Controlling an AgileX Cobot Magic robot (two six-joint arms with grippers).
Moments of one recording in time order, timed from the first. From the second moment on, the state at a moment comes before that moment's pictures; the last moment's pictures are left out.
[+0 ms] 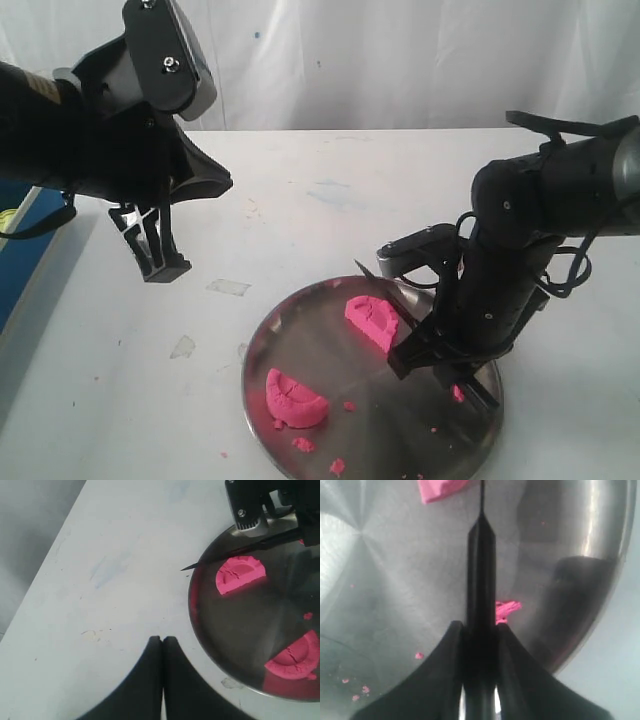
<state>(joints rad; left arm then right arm) -0.50 1.24 -0.99 -0.31 0.50 0.93 0.47 1.75 -0.97 0.08 0.78 -0.11</state>
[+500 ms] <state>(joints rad) -0.50 1.24 -0.99 -0.31 0.50 0.93 0.46 1.80 -0.97 0.08 0.78 -0.12</state>
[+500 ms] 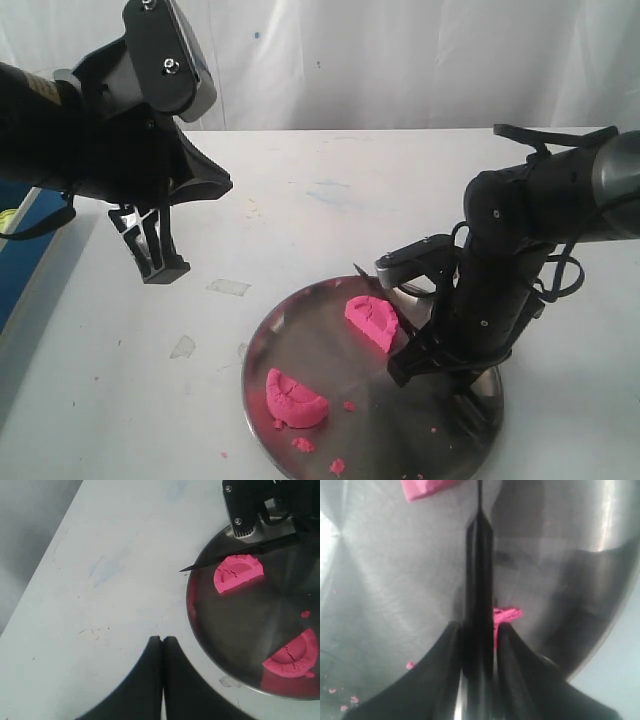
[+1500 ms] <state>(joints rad) -0.50 1.24 -0.93 -0.25 0.44 0.92 0.28 1.67 -0.95 -0.34 0.50 0.24</state>
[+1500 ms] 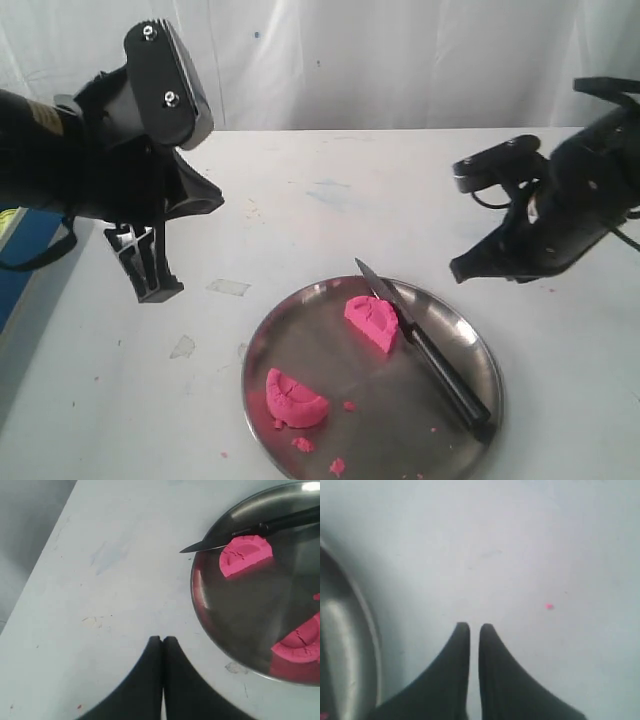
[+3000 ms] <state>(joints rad) 0.01 0.69 -0.53 -0.44 0.61 0.34 0.10 0.21 -0.48 -0.44 0.21 0.34</state>
